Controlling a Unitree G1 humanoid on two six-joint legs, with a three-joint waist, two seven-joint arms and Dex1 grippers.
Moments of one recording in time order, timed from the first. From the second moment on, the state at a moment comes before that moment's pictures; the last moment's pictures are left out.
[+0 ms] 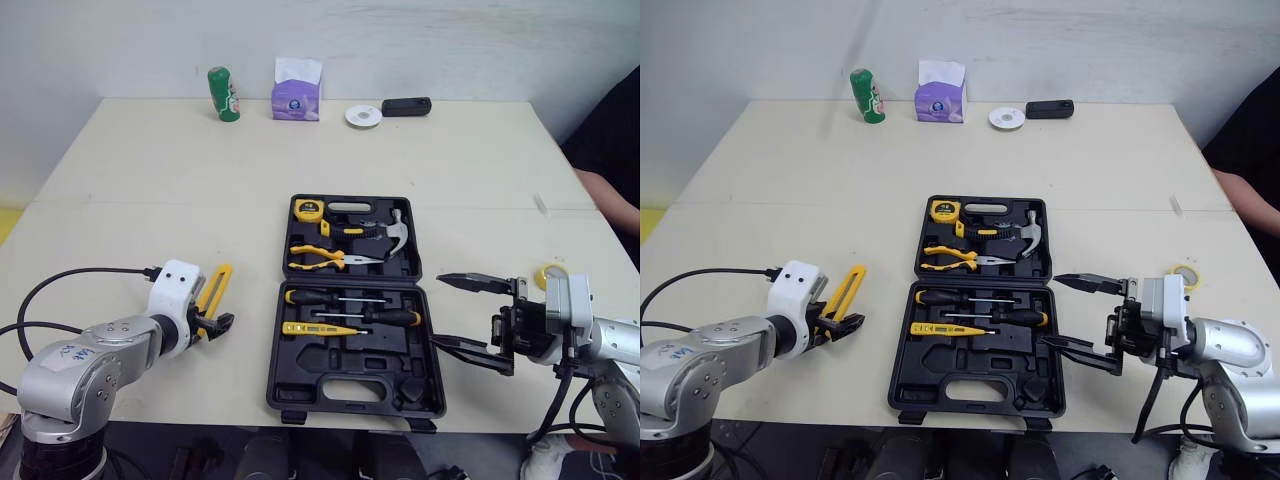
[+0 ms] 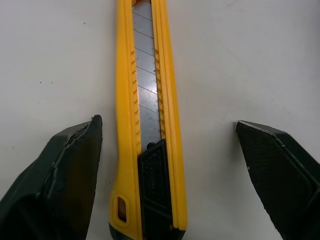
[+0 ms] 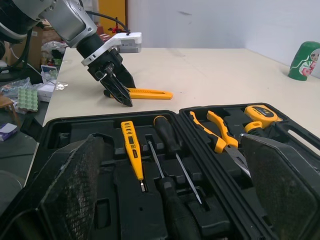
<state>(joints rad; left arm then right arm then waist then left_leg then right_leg) -0.18 0.60 0.25 -0.65 -0.55 1.52 -0.08 0.04 -0.74 -0.25 -0.29 0.70 0.06 1.27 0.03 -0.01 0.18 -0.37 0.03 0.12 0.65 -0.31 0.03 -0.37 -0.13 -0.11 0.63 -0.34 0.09</state>
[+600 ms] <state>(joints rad) -0.10 0.64 0.25 -0.60 -0.49 1.24 -0.26 0.07 -0.74 -0.25 -0.29 0.69 0.05 1.28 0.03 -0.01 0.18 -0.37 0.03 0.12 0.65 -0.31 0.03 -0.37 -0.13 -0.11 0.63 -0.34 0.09</state>
